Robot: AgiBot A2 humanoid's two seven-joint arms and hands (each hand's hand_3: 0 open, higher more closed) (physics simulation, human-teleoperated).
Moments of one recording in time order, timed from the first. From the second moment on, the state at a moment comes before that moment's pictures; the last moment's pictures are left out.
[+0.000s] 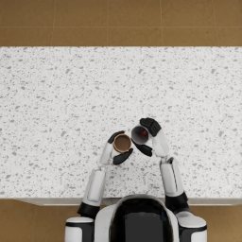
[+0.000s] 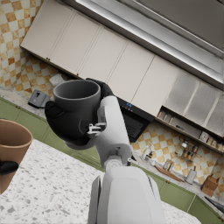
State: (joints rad) left arm 0.12 1.52 0.26 -1.70 1.69 -0.03 0.00; right arm 0.39 -1.53 0.28 1.84 2.06 0.12 0.01
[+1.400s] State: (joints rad) left arm 0.14 1.55 0.28 -1.67 1.71 -0.04 0.00; right arm 0.48 -1.49 0.44 1.90 3.34 0.09 0.01
